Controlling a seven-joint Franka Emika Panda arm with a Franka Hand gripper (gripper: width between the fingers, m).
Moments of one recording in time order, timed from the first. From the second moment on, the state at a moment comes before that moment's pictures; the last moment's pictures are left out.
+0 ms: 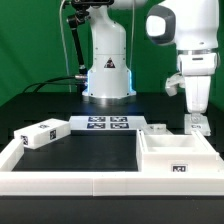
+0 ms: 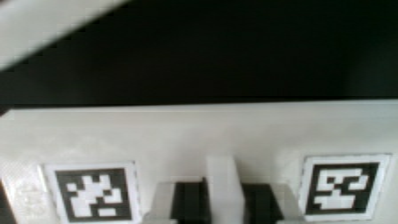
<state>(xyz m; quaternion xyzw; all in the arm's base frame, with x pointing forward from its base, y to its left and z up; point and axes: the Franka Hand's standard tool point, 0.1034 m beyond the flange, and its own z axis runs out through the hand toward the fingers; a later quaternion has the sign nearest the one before) 0.399 0.173 0.043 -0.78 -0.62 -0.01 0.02</state>
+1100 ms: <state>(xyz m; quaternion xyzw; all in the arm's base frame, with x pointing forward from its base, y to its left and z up) 0.435 0.116 0.056 -0.74 -0.68 -0.02 0.01</state>
